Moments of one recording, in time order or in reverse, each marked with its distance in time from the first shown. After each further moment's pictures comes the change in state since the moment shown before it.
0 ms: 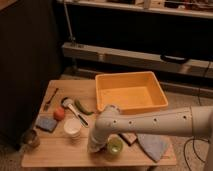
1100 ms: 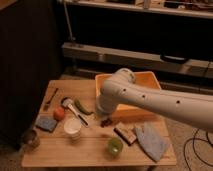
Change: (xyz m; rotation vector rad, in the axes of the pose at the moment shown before) arm -0.013 -0.080 -0.171 0.219 0.052 0.067
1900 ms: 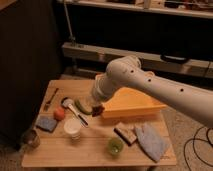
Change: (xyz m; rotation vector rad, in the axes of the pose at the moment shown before) arm -0.057 -0.038 -0.026 -0.013 -0.223 -0.046
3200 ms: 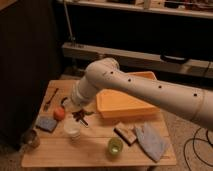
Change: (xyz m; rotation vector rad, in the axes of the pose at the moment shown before) arm -0.080 0.040 0.036 -0.090 -0.117 -0.129
